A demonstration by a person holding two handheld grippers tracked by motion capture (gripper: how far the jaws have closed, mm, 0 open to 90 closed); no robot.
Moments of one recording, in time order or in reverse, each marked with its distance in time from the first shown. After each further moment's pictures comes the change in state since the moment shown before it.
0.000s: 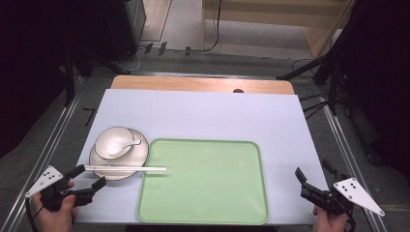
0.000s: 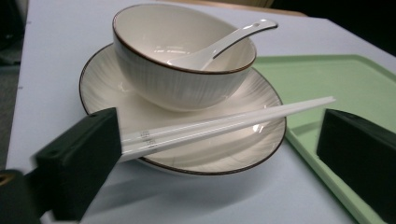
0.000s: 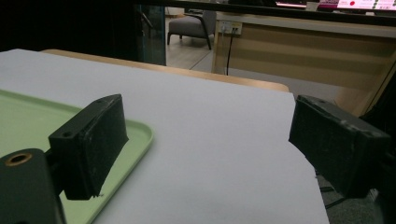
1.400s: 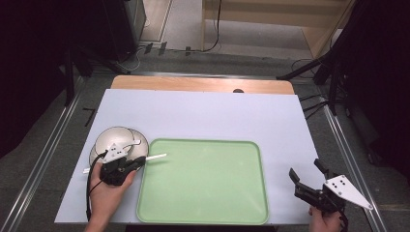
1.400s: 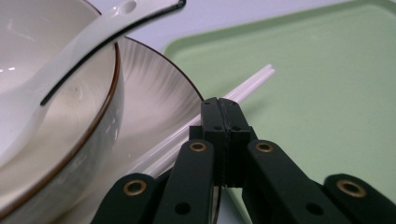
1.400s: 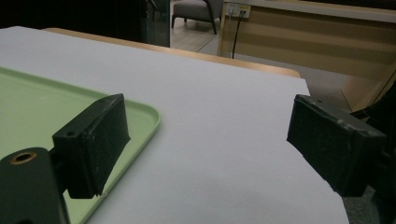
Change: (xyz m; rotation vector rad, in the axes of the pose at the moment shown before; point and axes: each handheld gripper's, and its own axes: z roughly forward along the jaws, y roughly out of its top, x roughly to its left) left arm -0.073 0.031 0.108 0.235 -0.018 0.130; right arm 0.008 -0.006 0.011 0.068 0.019 -0.021
